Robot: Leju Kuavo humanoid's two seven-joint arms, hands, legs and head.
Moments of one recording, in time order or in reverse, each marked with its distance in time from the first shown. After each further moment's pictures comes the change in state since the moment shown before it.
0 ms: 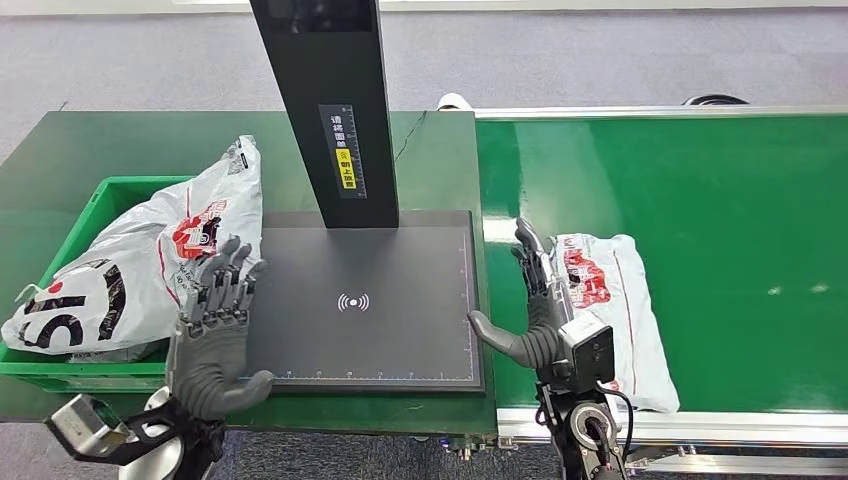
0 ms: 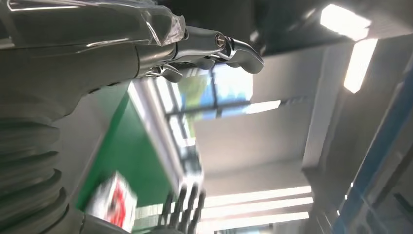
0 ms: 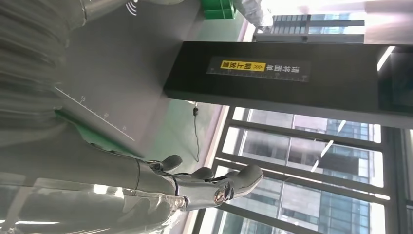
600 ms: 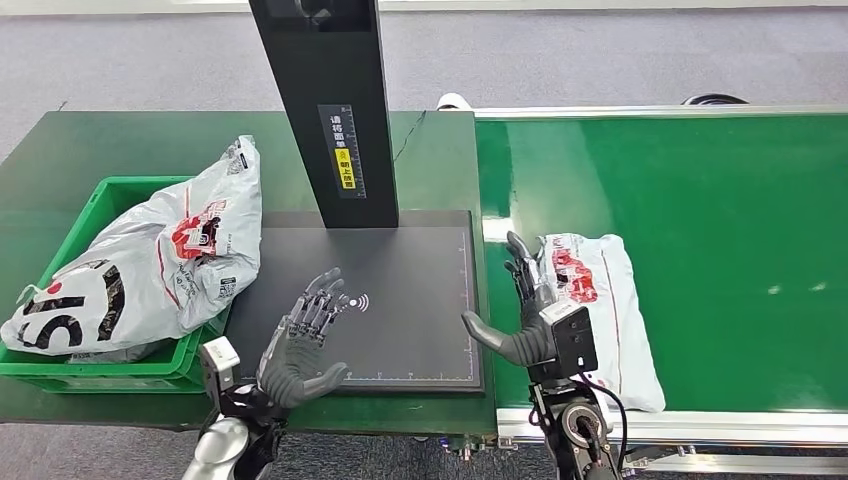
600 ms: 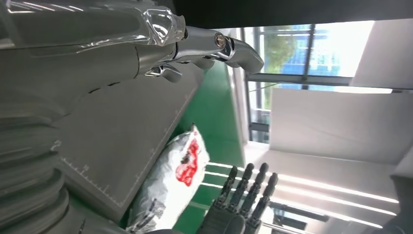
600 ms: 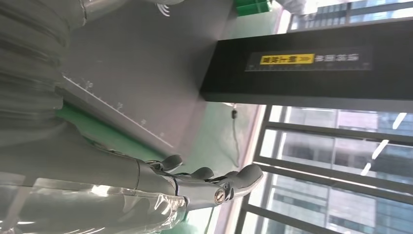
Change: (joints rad) left arm -0.097 -0.035 -0.086 0.406 0.047 0.035 0.121; right arm -0.011 0.005 0.000 0.078 0.006 -0.035 0.107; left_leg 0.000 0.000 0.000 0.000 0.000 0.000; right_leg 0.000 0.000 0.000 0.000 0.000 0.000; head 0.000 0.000
